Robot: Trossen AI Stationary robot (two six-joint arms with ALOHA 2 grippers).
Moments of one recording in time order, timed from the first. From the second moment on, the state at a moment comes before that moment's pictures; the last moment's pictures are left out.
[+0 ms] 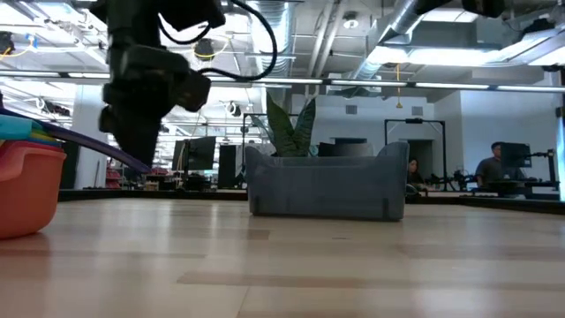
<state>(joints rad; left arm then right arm) -0.12 1.51 0.92 -0.61 0.03 -0.83 0.41 1.14 1.19 -0.92 0.55 1.06</state>
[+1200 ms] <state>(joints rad) -0.36 1.55 0.92 -0.38 0.18 -0.90 0.40 1.14 1.20 -0.94 0.52 1.05</state>
